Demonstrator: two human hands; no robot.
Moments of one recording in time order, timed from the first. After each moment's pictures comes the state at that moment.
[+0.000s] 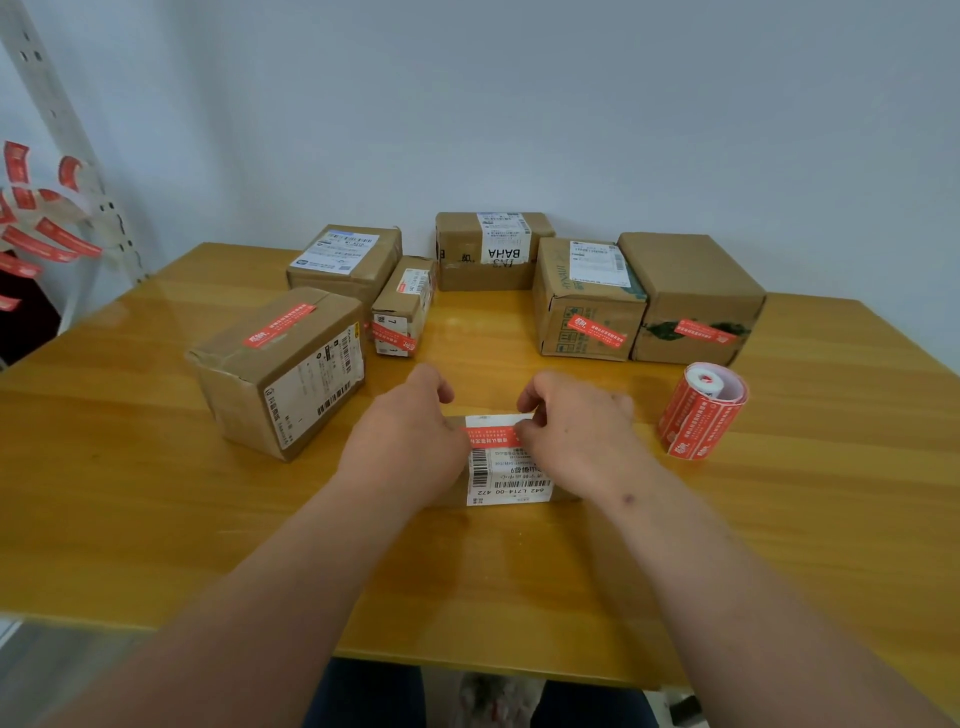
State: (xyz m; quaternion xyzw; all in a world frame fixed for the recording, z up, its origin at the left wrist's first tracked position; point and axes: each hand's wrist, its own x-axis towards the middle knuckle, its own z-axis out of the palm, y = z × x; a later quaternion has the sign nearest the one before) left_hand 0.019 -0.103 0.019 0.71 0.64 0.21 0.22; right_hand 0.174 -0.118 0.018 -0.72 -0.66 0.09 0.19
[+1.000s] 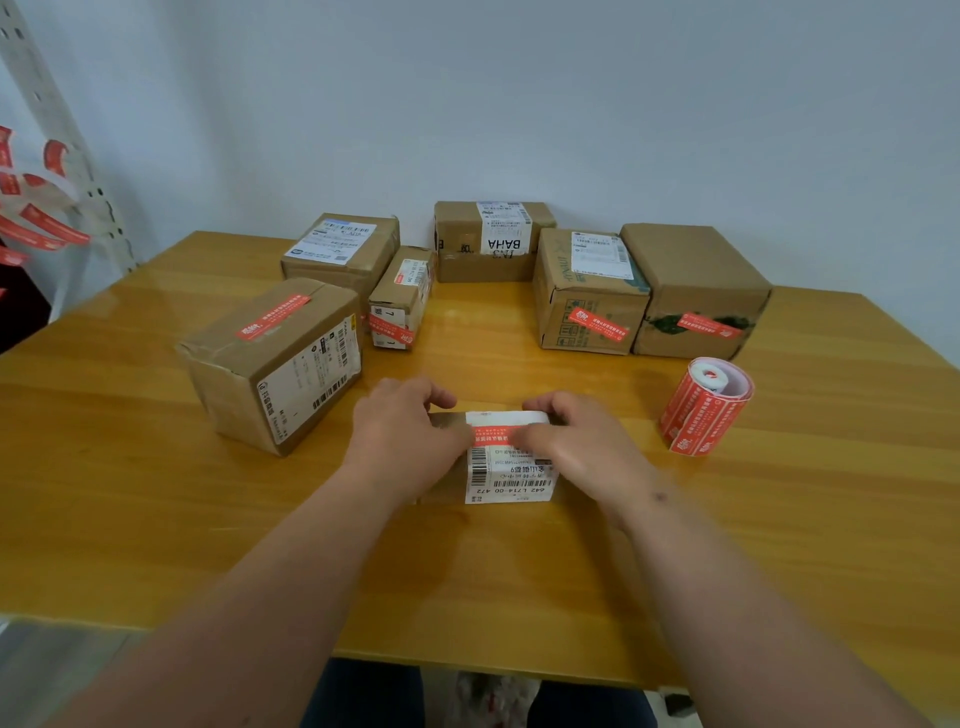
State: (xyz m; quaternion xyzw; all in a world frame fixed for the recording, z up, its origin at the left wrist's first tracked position) left_hand 0.013 -0.085 -0.008 0.69 0.64 0.22 0.26; right_hand 0.186 -0.115 -0.007 -0.71 -0.53 0.35 0.31
